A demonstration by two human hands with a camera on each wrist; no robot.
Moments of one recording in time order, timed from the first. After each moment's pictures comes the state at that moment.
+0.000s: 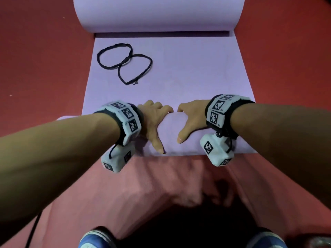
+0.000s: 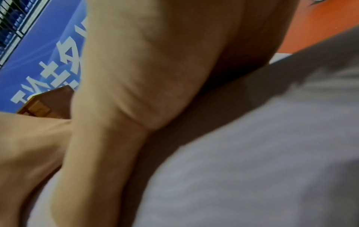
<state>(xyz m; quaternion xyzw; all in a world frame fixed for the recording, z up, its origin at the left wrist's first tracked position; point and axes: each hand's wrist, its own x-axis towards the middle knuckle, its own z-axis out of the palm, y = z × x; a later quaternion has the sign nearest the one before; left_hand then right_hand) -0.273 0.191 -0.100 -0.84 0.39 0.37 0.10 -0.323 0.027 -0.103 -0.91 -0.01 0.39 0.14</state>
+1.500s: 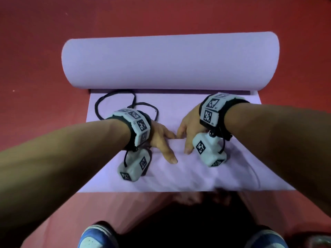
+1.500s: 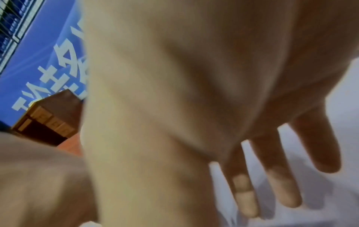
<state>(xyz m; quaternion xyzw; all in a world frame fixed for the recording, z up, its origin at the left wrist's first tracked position) -0.303 0.198 -0.114 -0.76 0.24 0.61 -0.03 -0.330 0.049 -0.092 -0.80 -0.06 0.58 0.13</state>
